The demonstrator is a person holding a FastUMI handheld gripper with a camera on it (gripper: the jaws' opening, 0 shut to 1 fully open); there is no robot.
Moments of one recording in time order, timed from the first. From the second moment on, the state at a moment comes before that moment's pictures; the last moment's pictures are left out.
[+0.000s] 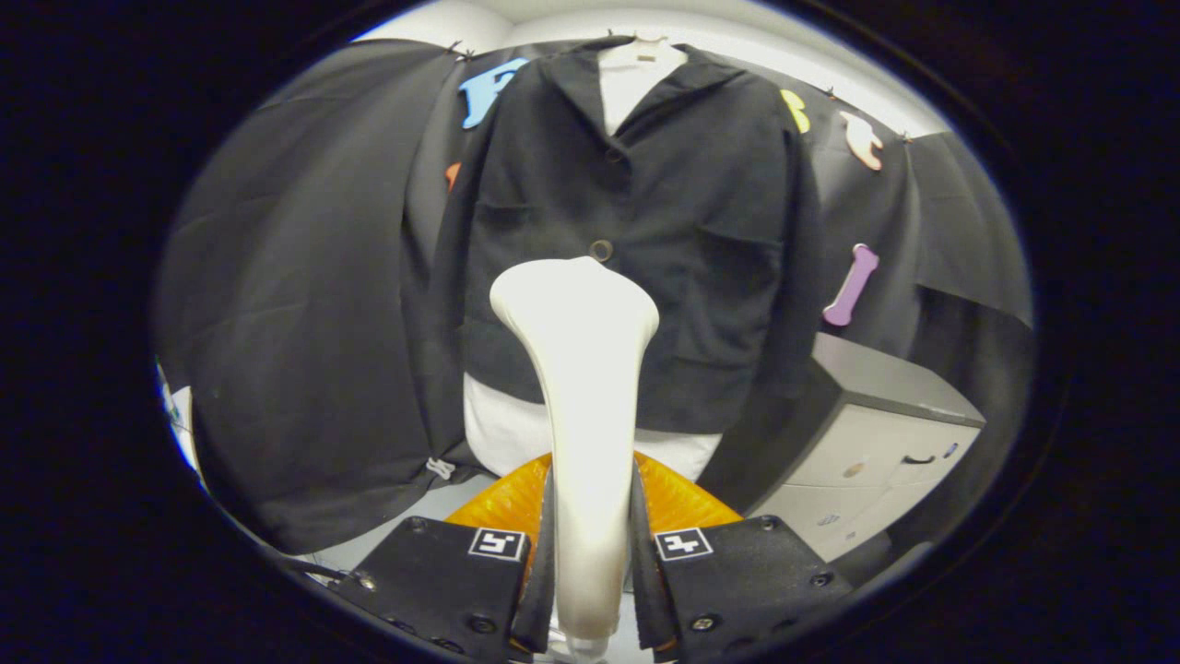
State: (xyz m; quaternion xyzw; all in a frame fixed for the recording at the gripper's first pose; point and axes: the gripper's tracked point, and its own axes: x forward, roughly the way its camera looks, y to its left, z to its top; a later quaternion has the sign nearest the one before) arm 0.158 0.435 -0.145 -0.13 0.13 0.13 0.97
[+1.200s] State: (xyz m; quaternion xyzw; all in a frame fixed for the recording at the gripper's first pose) arm 0.011 0.028 0.047 -0.05 0.03 0.02 1.00
